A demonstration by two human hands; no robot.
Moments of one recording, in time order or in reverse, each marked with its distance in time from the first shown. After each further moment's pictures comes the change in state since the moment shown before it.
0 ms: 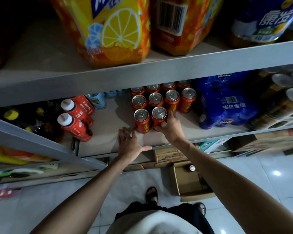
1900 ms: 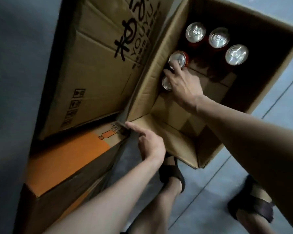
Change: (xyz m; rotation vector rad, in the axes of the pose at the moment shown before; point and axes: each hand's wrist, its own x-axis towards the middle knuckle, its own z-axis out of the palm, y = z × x) left_hand 0.169 0.015 0.723 0.368 -0.302 -0.029; right_hand -0.038 0.821 0.191 -0.532 0.055 0.556
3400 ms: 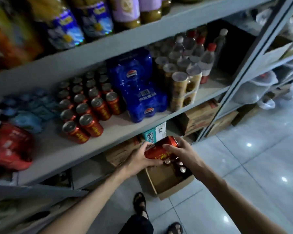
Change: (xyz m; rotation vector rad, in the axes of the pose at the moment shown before) left_hand -0.511 -0.034 -0.565 -0.932 -0.292 0.645; right_hand -0.411 -0.217 -0.697 1.005 -0.363 0.021
